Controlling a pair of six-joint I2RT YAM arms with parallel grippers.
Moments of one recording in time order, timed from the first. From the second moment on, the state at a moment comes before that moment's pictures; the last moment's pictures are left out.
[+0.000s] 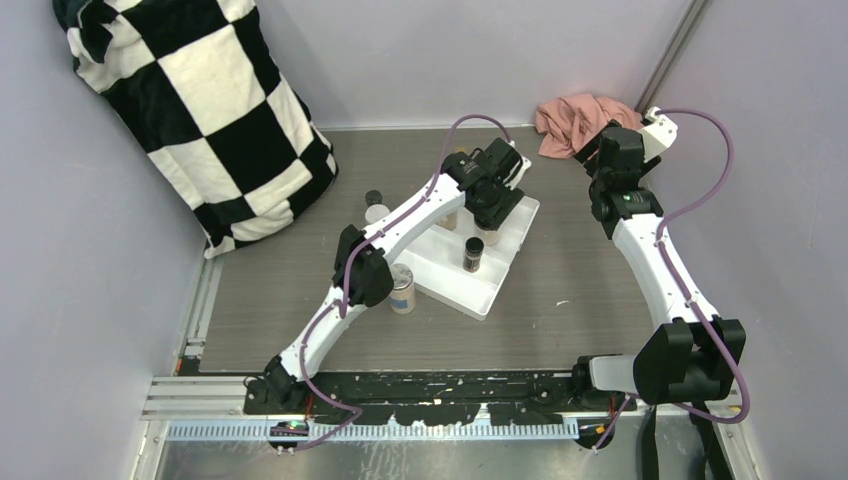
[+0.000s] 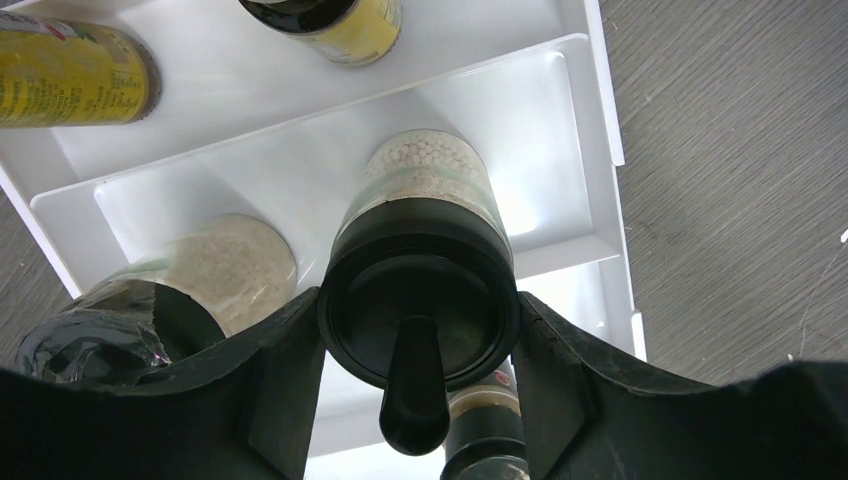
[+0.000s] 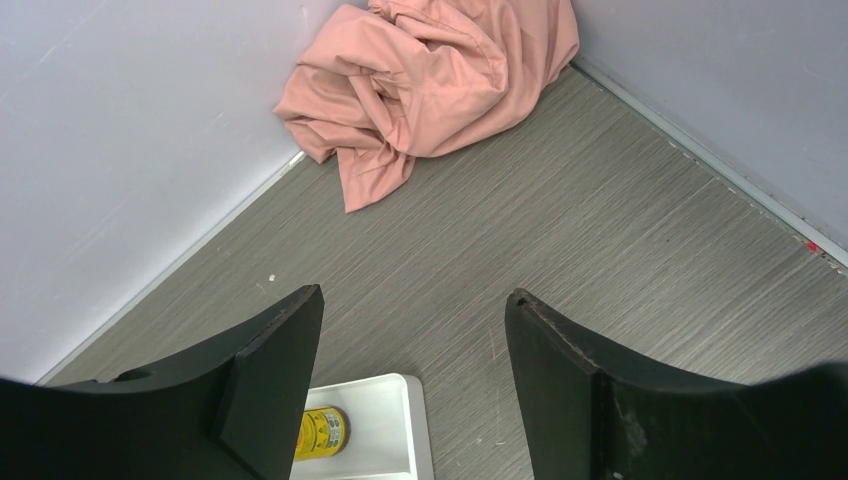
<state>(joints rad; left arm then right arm) -0.86 2.50 2.60 -1.10 -0.04 -0.07 0.04 1.30 1.14 -0.20 0.51 0.56</state>
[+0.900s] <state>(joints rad) -0.87 2.50 2.60 -1.09 -0.04 -0.05 0.04 1.30 1.14 -0.20 0.50 0.56</state>
